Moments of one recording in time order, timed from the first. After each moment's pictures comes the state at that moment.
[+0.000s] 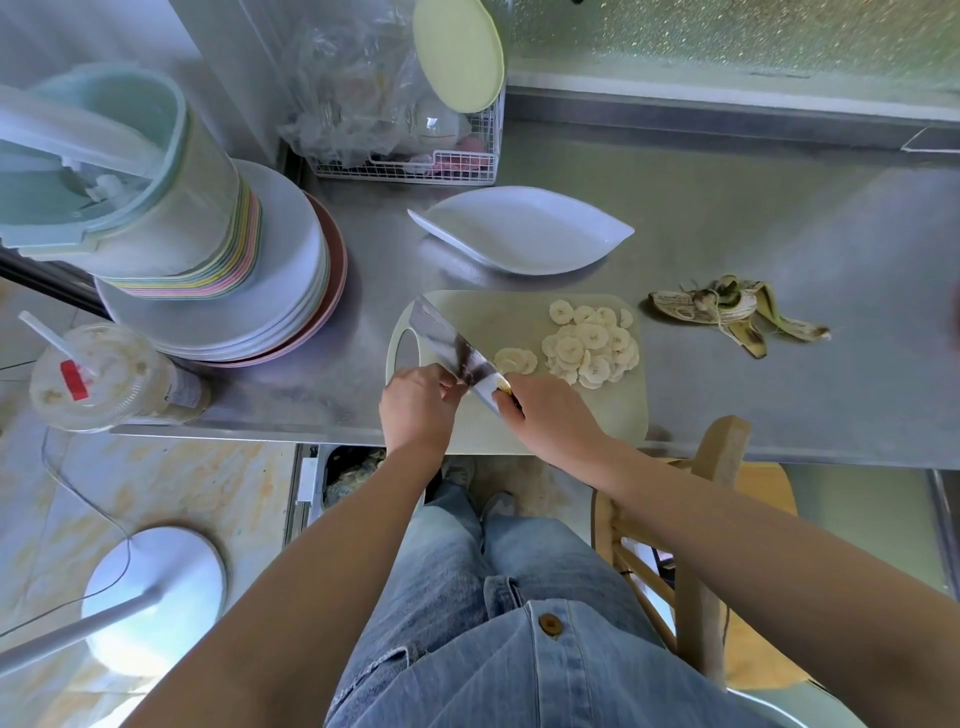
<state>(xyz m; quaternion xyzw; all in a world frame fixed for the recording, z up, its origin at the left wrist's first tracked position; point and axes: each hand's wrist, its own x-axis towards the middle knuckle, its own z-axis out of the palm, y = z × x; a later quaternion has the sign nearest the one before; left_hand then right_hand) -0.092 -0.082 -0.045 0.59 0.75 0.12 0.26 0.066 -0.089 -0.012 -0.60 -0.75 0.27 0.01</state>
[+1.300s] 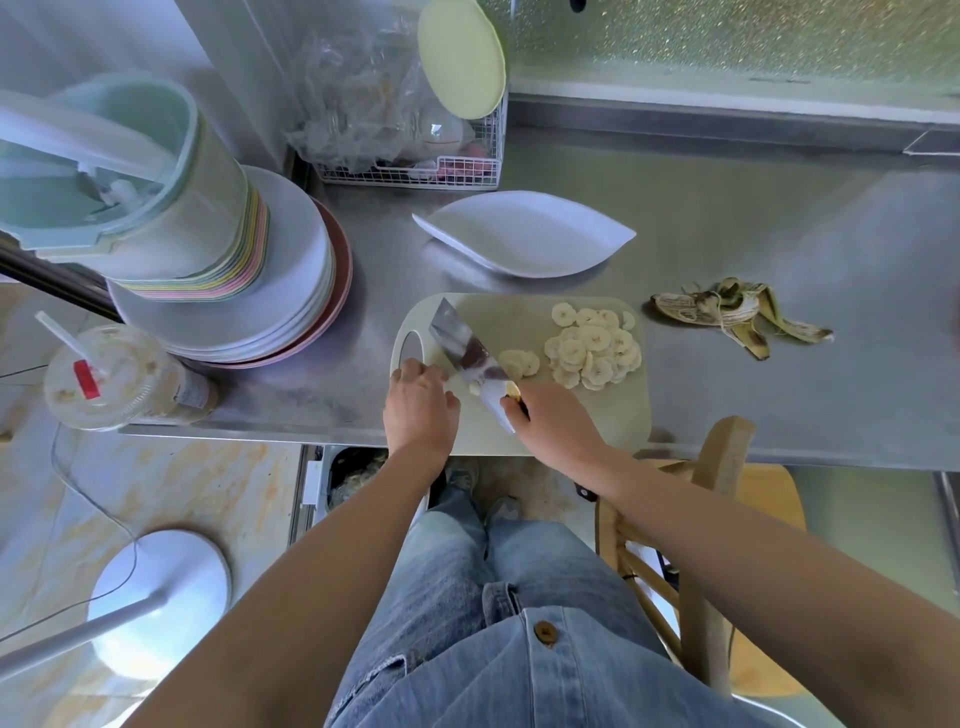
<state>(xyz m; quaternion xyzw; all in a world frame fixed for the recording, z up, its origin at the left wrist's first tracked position) -0.092 -0.086 -0.042 0.61 0.75 0.07 0.24 0.070 -0.094 -0.033 -0.63 -0.72 0.30 0.03</state>
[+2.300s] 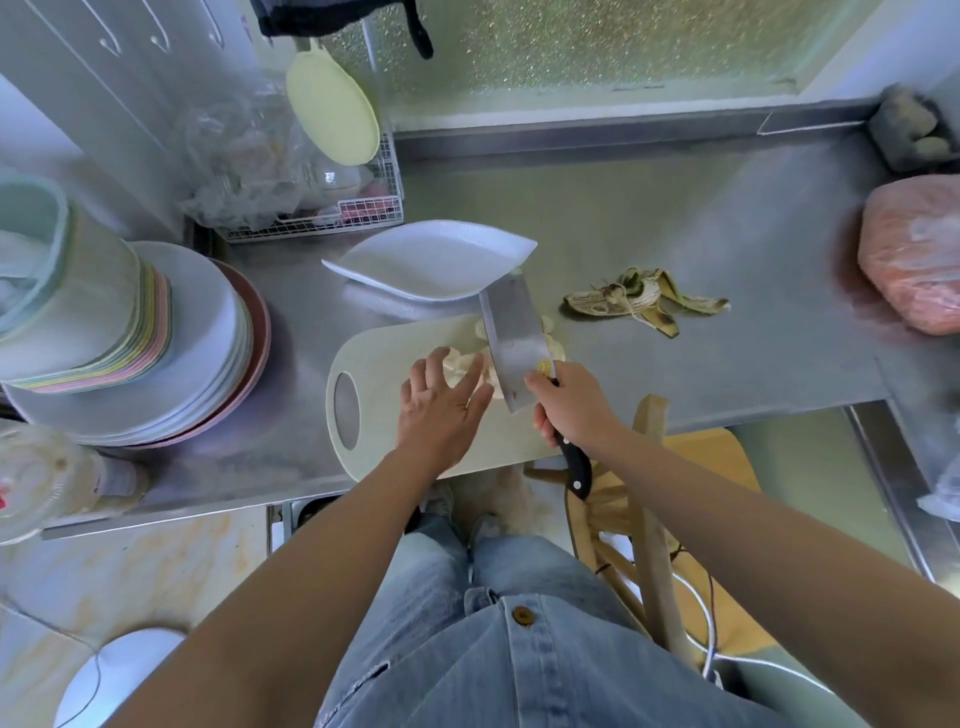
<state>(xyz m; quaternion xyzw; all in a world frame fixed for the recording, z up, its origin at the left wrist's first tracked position) -0.026 -0.070 -0.025 0.79 0.57 -0.02 0.24 0.136 -0.098 0.021 -0.75 -0.39 0.49 0.23</state>
